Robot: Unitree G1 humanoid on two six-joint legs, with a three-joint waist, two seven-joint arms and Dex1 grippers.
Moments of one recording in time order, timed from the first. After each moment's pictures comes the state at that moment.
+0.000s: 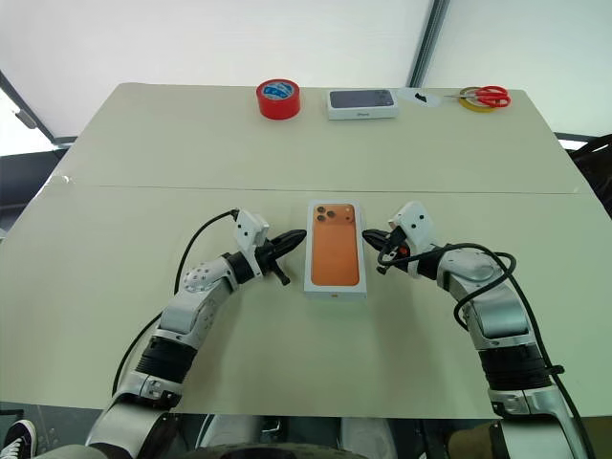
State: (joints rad) left arm -0.37 0.13 -0.14 0.22 -0.25 0.12 -0.69; right arm -0.29 -0.59 0.00 -0.04 0.29 0.39 0.77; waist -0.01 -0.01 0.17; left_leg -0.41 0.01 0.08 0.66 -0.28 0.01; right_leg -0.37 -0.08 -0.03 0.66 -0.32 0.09
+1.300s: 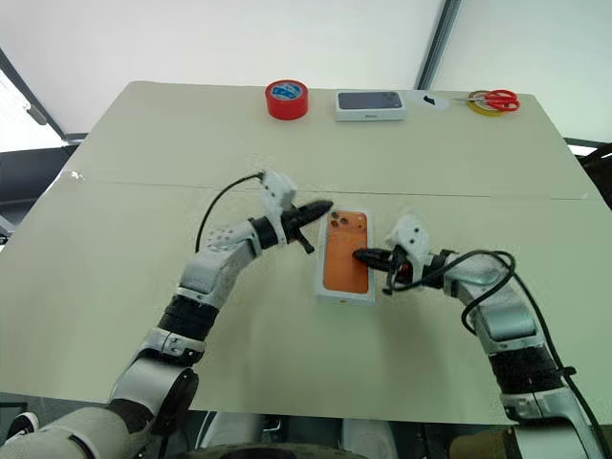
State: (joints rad) left arm -0.61 0.09 -0.23 0.37 -0.16 0.26 -0.67; right arm -0.25 -0.66 0.07 -0.04 0.30 0.28 1.00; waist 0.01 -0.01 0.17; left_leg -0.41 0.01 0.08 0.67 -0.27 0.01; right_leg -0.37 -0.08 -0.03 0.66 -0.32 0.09
